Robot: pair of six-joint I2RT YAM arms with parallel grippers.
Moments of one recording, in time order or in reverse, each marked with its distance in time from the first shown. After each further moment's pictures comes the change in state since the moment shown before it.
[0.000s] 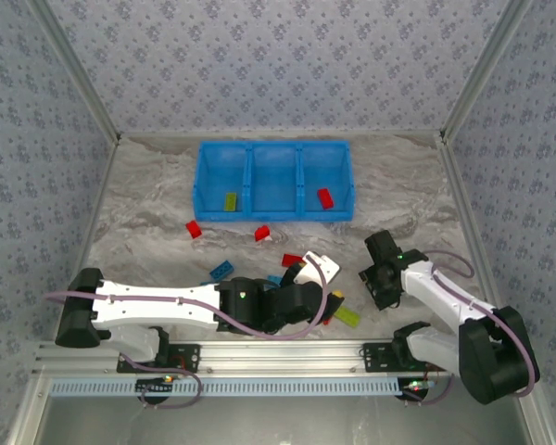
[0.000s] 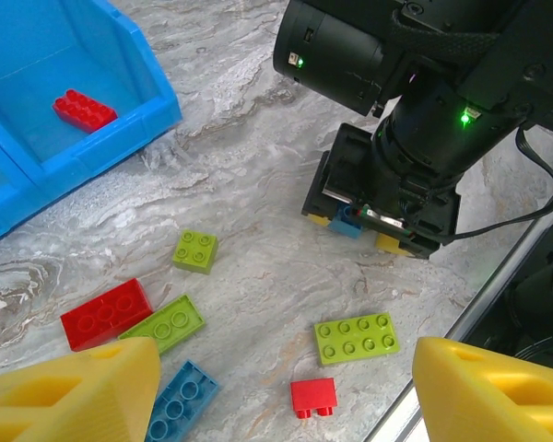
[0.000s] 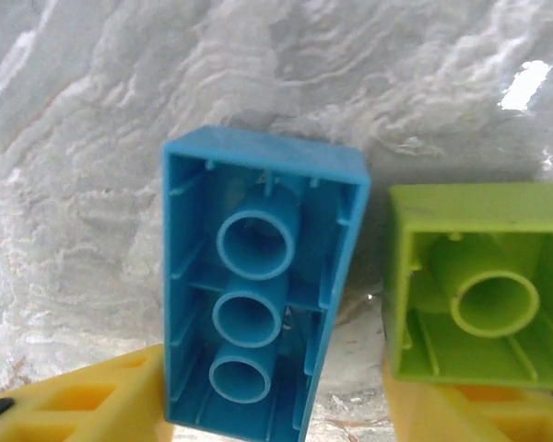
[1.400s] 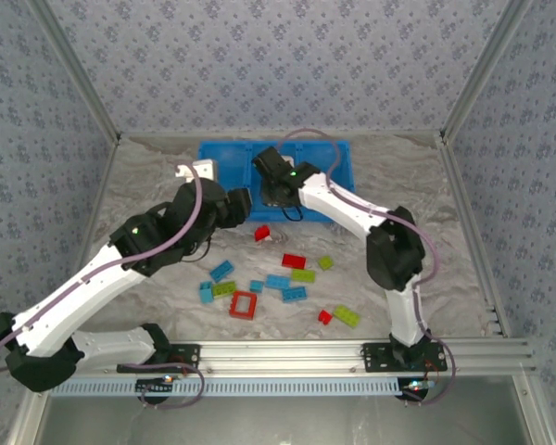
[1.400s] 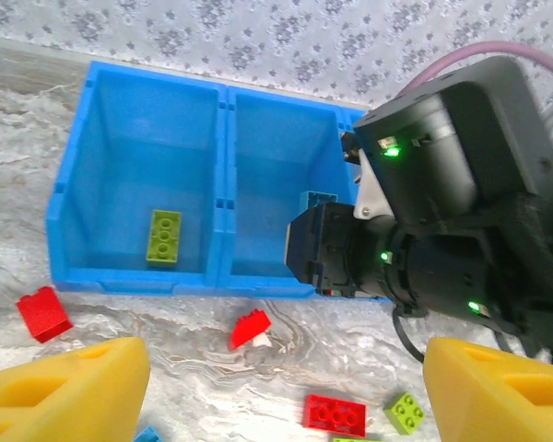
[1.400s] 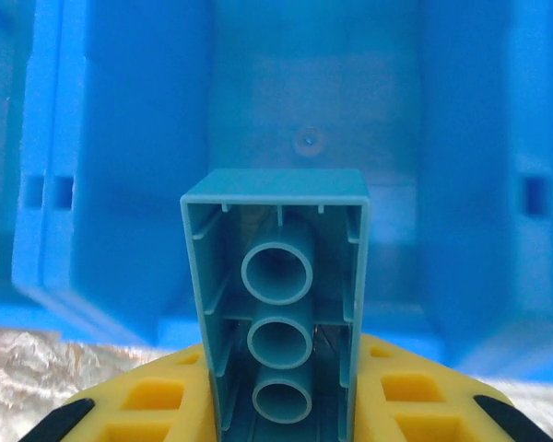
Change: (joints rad) left arm 0.635 -0.317 0.138 -0.352 0.050 -0.198; right arm 0.407 0.935 1.314 -0.034 0.201 -0.760
